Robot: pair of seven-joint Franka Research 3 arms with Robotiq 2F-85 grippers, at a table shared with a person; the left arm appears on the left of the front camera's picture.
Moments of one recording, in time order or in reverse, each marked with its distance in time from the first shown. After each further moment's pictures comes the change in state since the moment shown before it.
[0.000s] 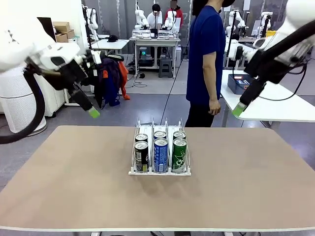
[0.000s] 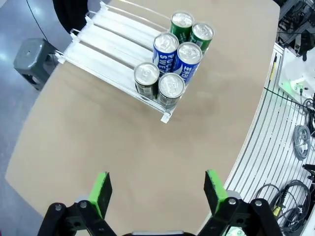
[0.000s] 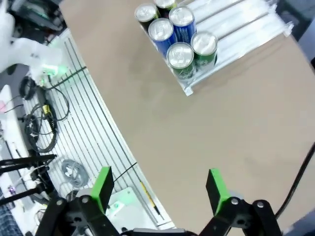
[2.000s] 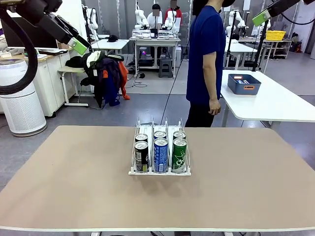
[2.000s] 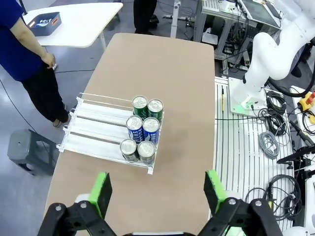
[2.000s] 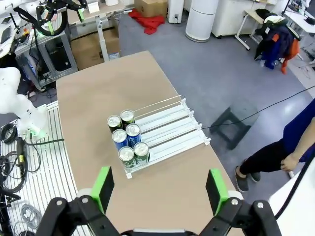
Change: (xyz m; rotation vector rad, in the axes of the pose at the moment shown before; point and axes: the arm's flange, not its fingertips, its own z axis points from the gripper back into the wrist) left arm 0.051 0.021 0.137 -0.201 -0.302 -0.270; right arm 0.035 -0.029 0.188 -0.164 -0.494 0.237
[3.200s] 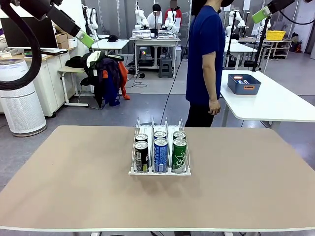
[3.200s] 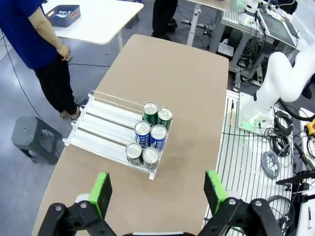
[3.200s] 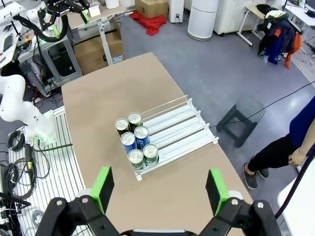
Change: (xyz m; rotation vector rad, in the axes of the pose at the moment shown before) left arm 0.021 -0.007 0.001 0.085 -0.013 0.116; right arm 0.007 0.013 0.004 0.011 -0.004 -0.058
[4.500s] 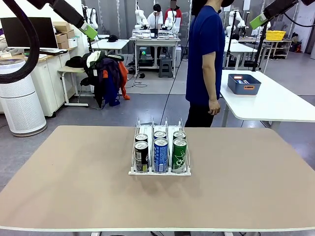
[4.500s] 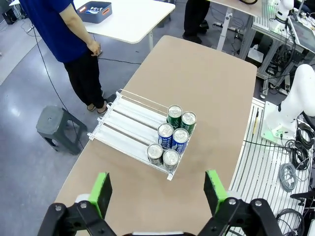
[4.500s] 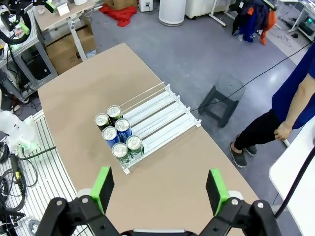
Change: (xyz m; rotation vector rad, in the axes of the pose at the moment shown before) left arm 0.020 -0.015 0.009 0.164 0.014 0.029; right arm -0.004 0.005 -0.007 -0.141 0.059 -0.076
